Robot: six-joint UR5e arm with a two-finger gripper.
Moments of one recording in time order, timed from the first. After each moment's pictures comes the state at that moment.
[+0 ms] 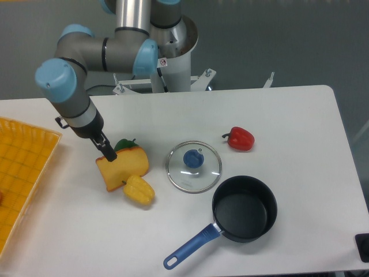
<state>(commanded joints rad) 1.99 -1.87 -1.80 -1.05 1.72 0.85</state>
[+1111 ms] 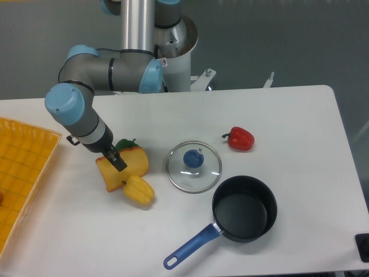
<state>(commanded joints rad) 1.99 -1.92 -1.79 -1.04 1.74 0.84</state>
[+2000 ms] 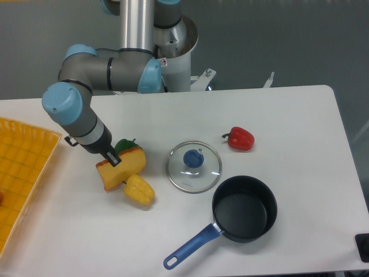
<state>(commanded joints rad) 1.99 -1.90 -1.74 -1.07 1.73 0.82</state>
